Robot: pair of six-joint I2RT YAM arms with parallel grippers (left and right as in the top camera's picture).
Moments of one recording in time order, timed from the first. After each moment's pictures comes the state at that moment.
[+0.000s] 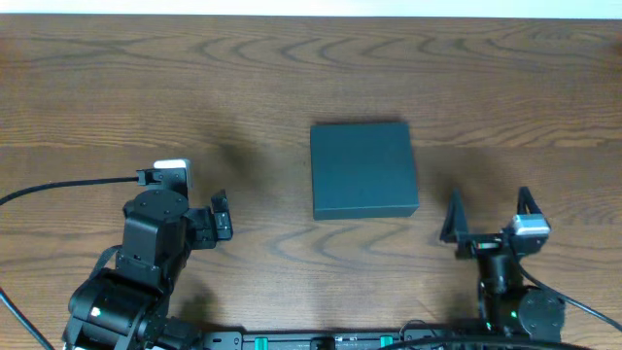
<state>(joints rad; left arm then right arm) -0.36 0.72 0.87 -0.89 -0.22 -0.33 0.05 0.01 0.22 -0.12 -0.01 0.05</state>
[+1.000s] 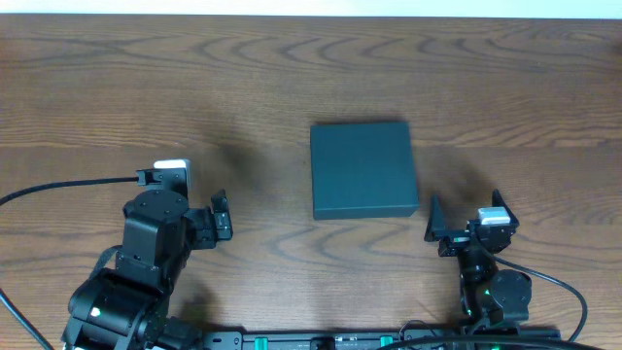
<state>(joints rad) -0.36 0.72 0.87 -0.89 -0.22 -0.33 0.06 0.01 0.01 -0.07 0.00 -0.01</state>
